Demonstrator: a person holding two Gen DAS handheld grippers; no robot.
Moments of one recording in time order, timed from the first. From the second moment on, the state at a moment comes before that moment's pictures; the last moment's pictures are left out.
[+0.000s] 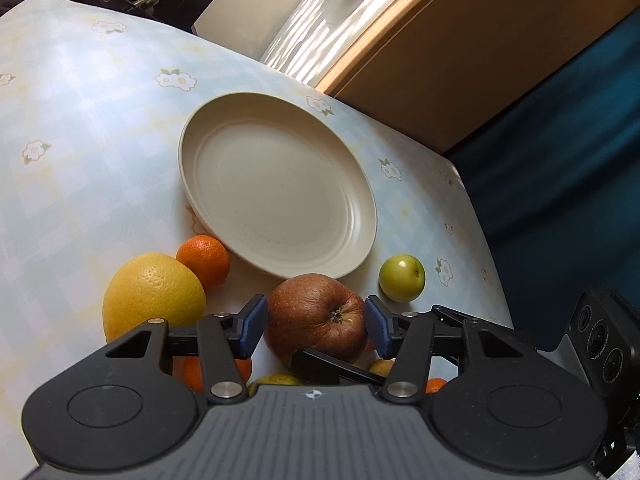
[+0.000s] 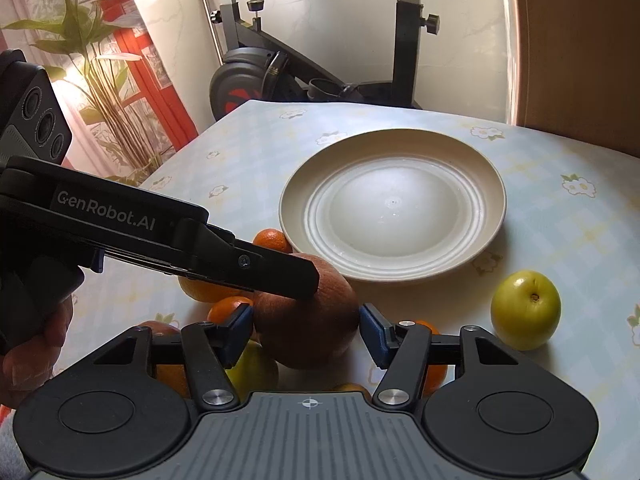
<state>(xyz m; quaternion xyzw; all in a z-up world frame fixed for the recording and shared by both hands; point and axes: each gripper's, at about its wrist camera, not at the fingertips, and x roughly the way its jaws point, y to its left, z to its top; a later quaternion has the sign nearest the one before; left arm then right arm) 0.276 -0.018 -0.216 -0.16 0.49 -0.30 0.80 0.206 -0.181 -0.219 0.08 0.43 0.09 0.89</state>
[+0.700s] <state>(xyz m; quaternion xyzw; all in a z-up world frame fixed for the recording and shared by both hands) 0.375 -0.011 -0.187 -0.17 0.44 -0.25 0.85 0.335 -0.180 -0.202 0.05 0.38 0.10 0.92</state>
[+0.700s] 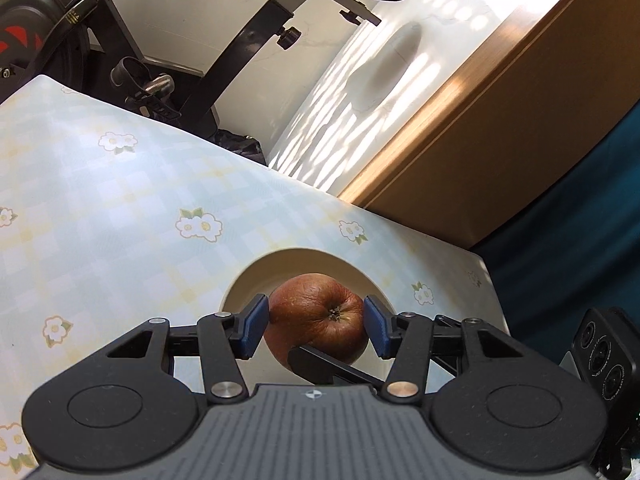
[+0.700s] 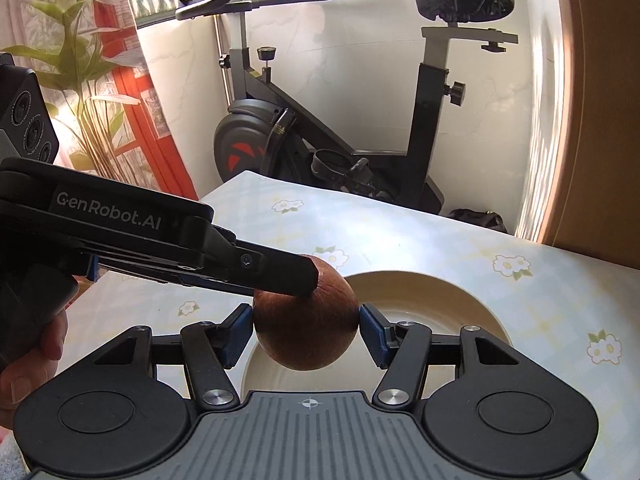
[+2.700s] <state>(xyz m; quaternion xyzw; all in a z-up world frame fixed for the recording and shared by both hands) 0.224 0.014 -0.147 -0.04 0.31 -0.14 0.94 0.129 -0.206 -0.200 0.01 0.32 -0.02 0.95</state>
